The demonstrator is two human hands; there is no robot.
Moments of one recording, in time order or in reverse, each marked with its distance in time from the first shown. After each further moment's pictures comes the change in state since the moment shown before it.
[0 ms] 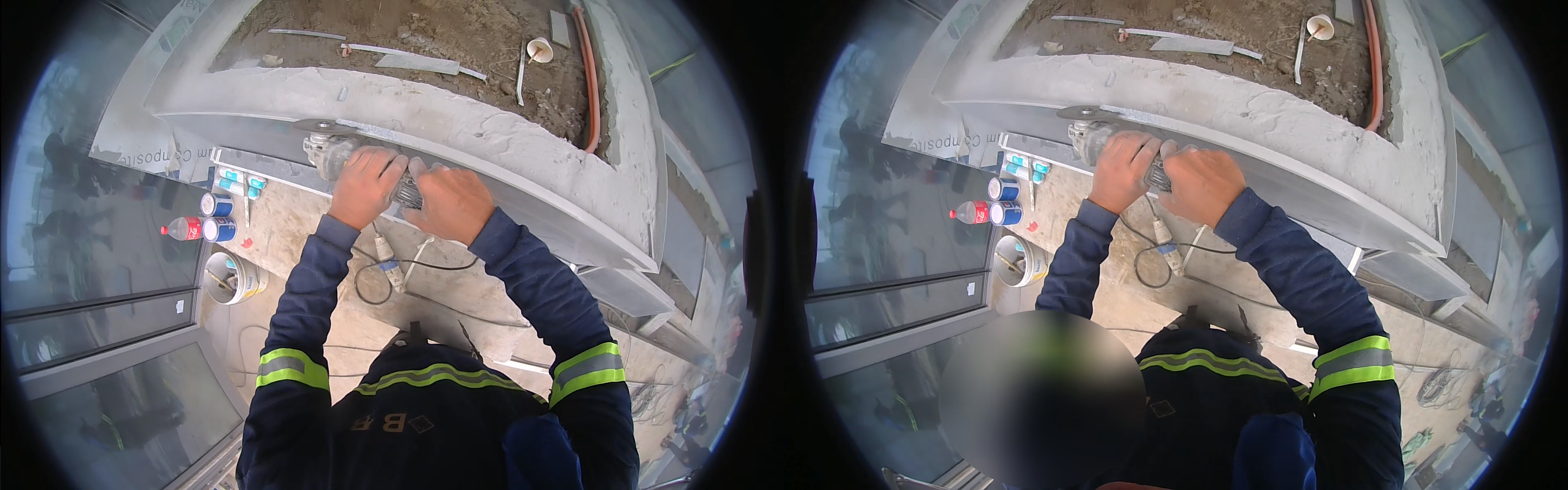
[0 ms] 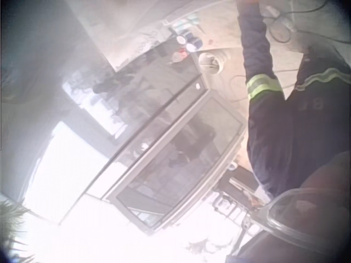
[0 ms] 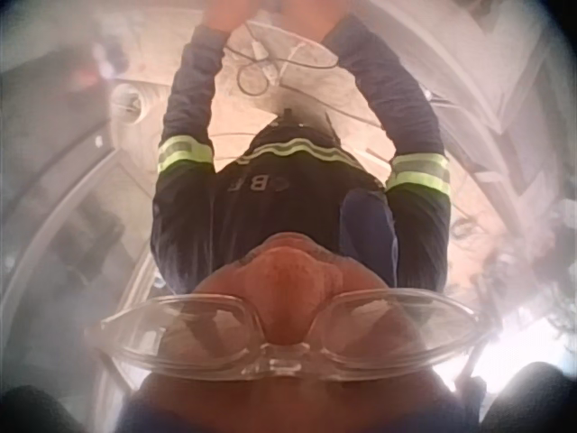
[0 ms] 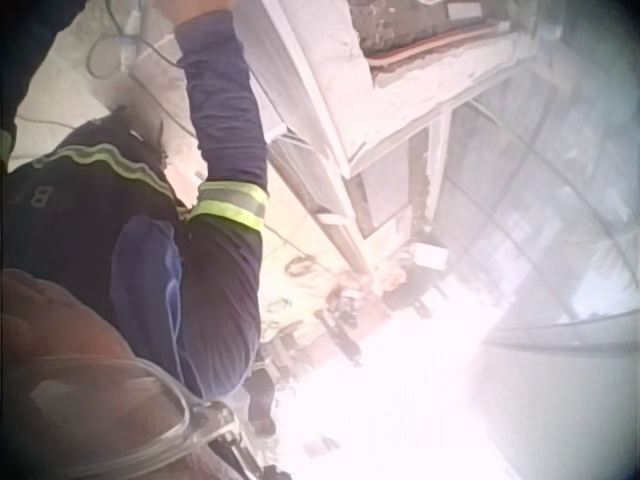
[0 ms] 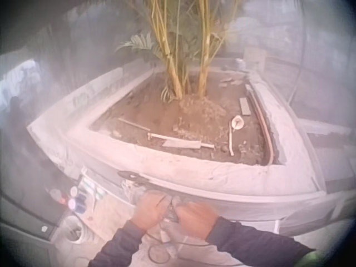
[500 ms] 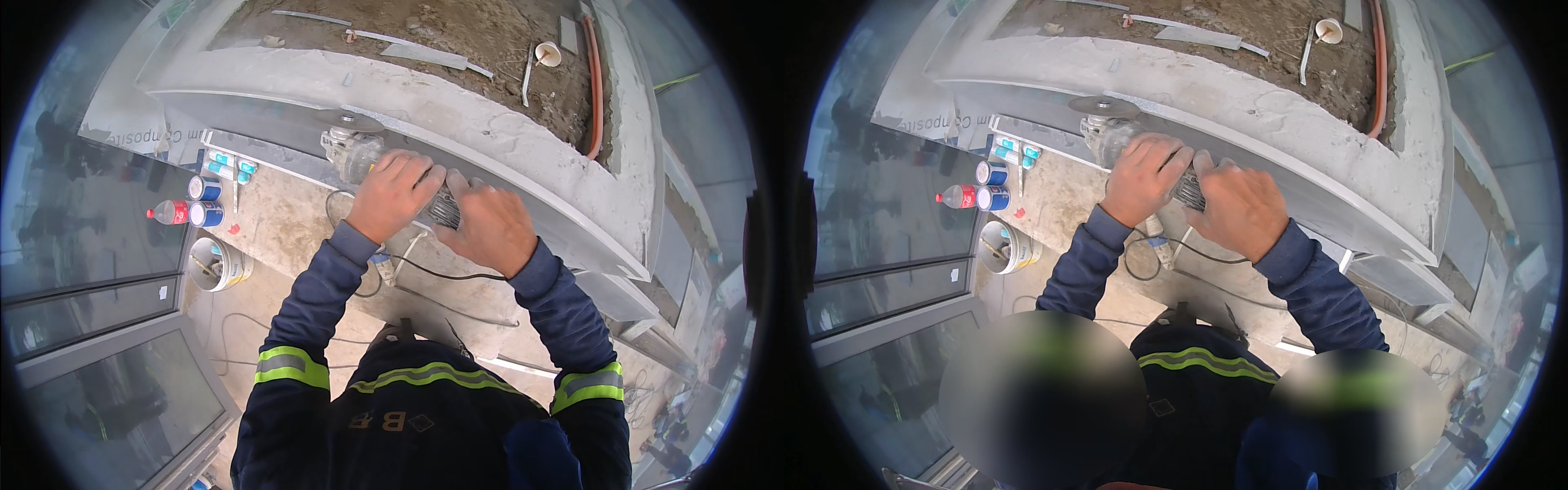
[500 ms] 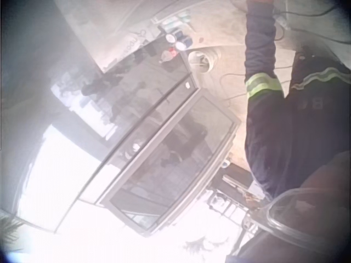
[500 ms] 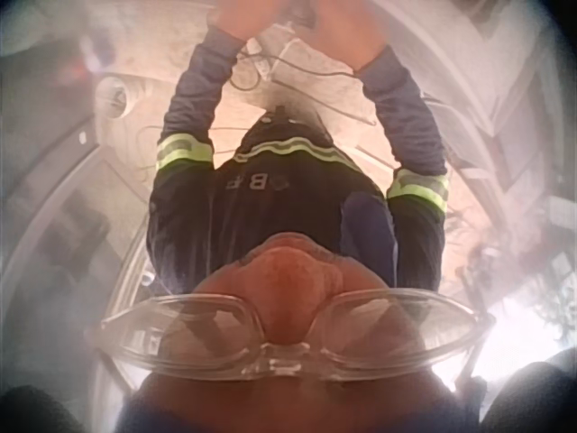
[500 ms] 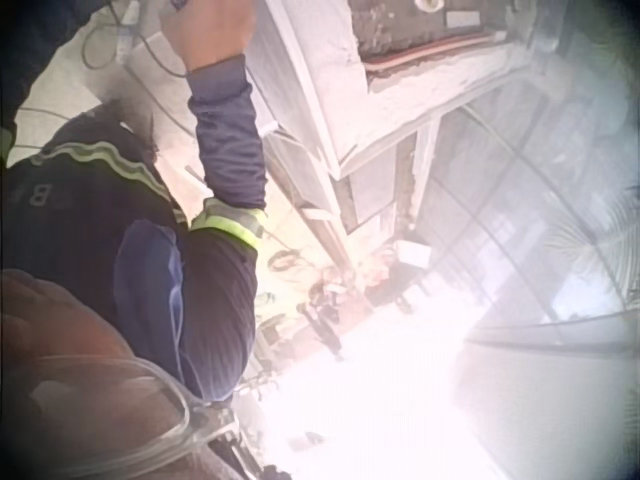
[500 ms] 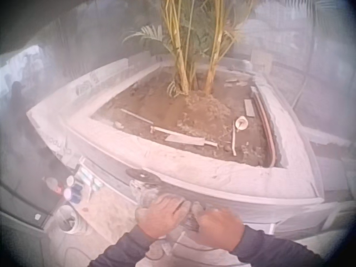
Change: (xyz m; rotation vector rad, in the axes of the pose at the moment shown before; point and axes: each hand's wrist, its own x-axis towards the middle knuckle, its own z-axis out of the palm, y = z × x) left_hand 0.011 0.047 -0.009 -0.027 0.050 0.026; right_hand -0.043 -0.014 -0.031 -0.082 -0.012 0.081
